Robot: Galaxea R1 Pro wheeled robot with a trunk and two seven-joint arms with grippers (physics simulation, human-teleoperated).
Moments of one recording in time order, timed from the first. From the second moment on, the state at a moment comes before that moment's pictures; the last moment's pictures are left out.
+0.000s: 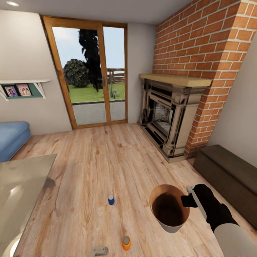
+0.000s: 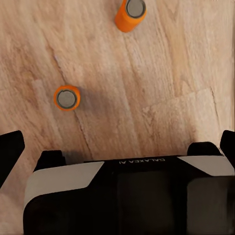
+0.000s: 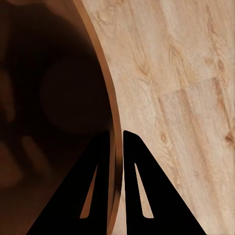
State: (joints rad) left arm -0.36 -0.08 -0.20 -0.32 0.26 0.27 -0.01; right arm -0.61 -0.17 -0.02 -0.86 0.01 0.99 0.07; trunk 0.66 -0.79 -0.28
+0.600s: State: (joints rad) left arm -0.36 -0.08 -0.16 -0.32 0.37 0.27 -0.02; right arm -0.61 -0.16 -0.02 -0.87 0.01 0.99 0.08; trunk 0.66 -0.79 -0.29
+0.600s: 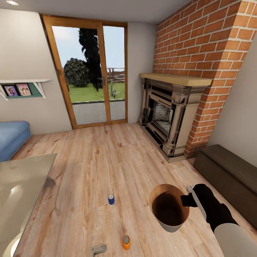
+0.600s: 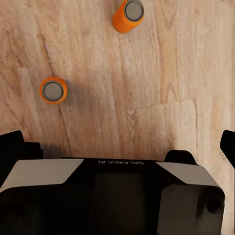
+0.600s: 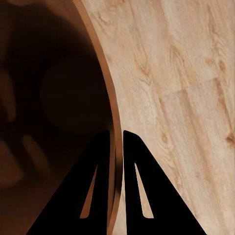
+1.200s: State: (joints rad) left arm -0.36 -0.08 -0.16 -0.32 0.38 0.27 -0.02; right arm -0.61 -0.17 -0.02 -0.87 0.01 0.99 0.08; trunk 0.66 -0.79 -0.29
